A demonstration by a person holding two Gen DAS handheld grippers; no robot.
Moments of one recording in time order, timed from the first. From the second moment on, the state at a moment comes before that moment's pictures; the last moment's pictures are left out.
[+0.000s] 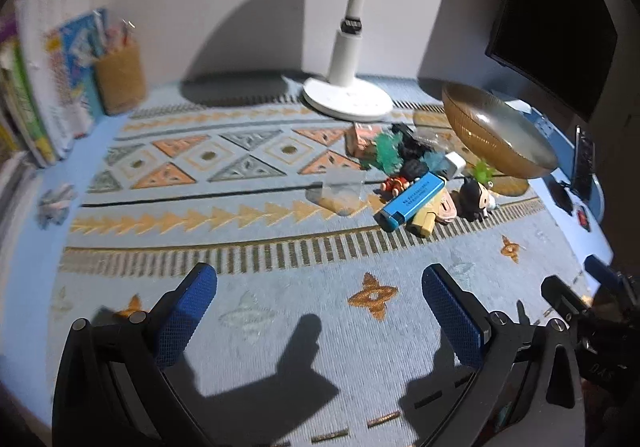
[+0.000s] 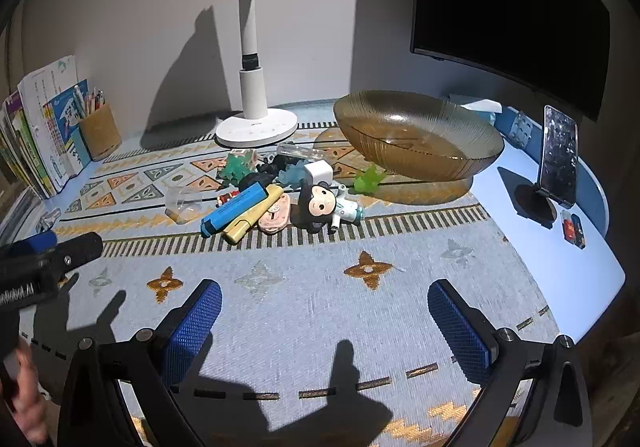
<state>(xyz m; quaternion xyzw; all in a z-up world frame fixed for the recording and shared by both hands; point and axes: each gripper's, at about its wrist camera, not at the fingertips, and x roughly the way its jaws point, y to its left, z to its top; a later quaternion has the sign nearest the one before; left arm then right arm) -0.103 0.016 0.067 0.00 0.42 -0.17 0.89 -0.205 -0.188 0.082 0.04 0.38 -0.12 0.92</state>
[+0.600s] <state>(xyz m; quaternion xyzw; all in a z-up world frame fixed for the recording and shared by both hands) -0.024 -0.042 0.043 0.25 0.40 -0.30 0.83 -0.146 -0.259 0.058 0.11 0.44 -0.09 0.89</state>
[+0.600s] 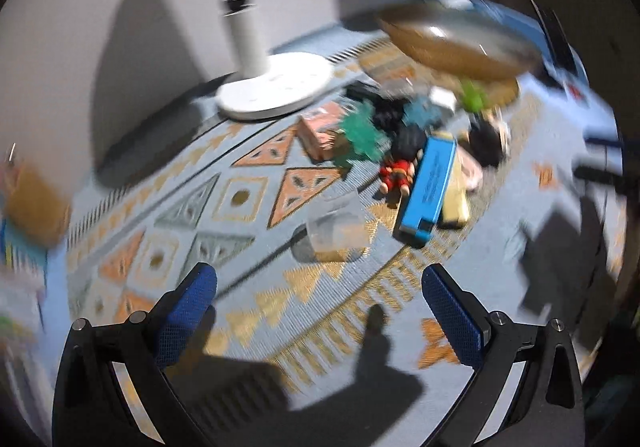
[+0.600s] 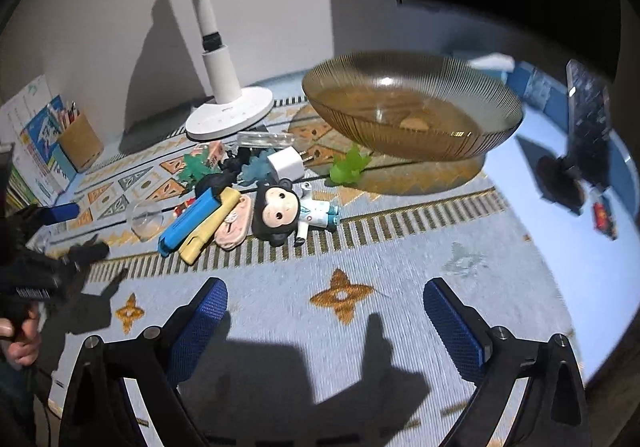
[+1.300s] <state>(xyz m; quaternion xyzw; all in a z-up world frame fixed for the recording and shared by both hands) 0.011 -0.080 0.021 0.39 0.40 -0.46 0.69 -0.054 -0.276 0.026 0.00 0.50 0.05 0.86</state>
